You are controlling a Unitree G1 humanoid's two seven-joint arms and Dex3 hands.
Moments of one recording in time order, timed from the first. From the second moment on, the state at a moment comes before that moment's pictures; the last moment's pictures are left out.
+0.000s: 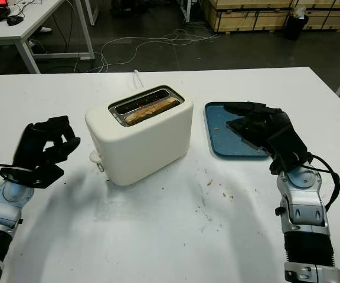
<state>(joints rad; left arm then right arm) -0.29 0.49 0.06 0.50 0.33 -0.59 0.14 -0.28 -0.40 -0.16 0.15 0.06 0.02 0.28</state>
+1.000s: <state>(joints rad) -0.34 0.54 0.06 0.59 0.33 -0.55 0.12 -0.29 -0.40 -0.16 0.18 0.06 -0.05 0.31</state>
